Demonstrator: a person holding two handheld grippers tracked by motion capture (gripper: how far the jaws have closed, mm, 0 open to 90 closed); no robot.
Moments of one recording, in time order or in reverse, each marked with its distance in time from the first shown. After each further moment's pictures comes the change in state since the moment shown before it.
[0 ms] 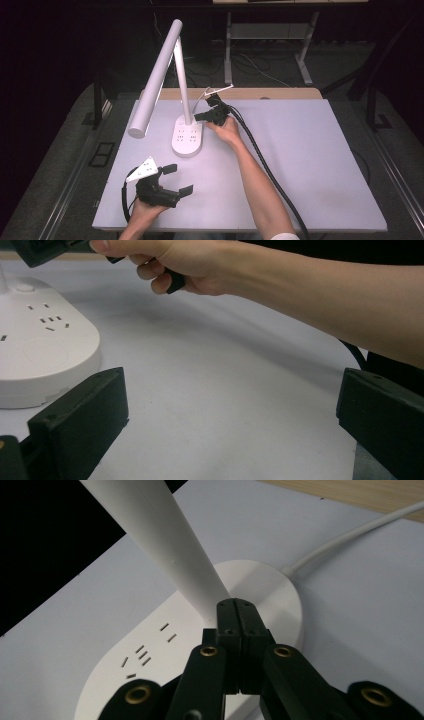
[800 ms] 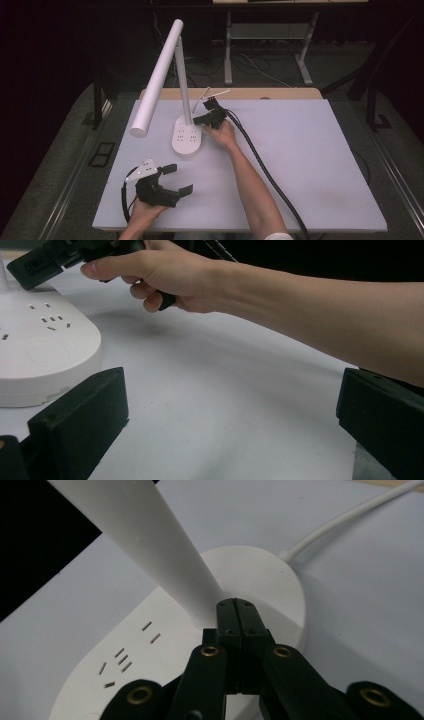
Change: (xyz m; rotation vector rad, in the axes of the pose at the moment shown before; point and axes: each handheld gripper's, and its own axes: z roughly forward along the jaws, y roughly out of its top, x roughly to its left) left arm 0.001 0.000 0.001 -0.003 0.001 -0.010; right arm -0.002 -0.008 0.018 0.011 -0.026 0.047
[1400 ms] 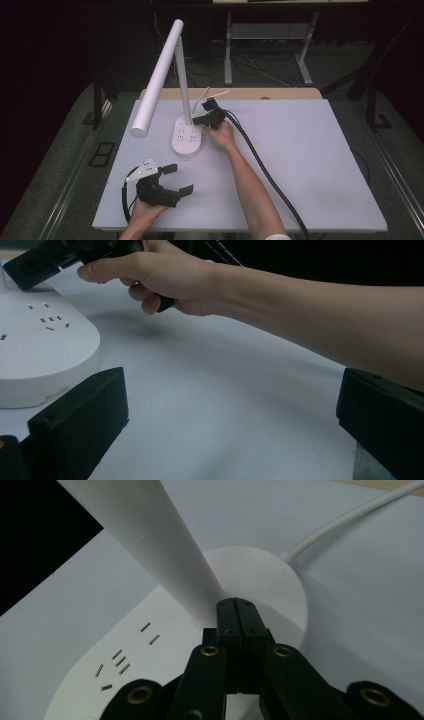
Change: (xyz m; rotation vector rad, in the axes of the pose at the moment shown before) left arm -0.001 0.000 0.000 0.003 -0.002 0.006; right arm 0.003 -0.002 0.001 -0.007 -0.018 -0.019
